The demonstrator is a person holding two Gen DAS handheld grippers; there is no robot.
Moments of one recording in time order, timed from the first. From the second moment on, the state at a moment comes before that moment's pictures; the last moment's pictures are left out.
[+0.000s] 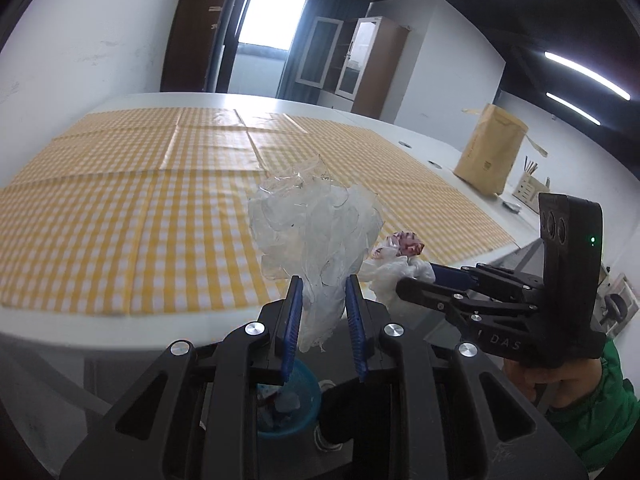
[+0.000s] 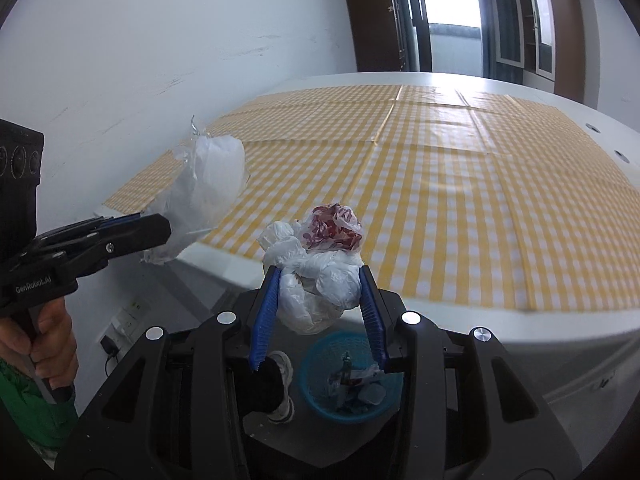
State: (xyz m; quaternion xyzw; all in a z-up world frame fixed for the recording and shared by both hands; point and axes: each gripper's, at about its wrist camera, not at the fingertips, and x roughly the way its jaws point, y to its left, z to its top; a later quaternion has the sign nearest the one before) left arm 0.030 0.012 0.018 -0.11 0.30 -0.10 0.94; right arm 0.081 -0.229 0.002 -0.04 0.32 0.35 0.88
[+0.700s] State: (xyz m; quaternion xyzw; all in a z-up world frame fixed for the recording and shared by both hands) left arm -0.032 -0.002 -0.077 -0.13 0.38 -0.11 0.91; right arm 0.012 -0.245 -0.078 -0.06 0.38 0.34 0.86
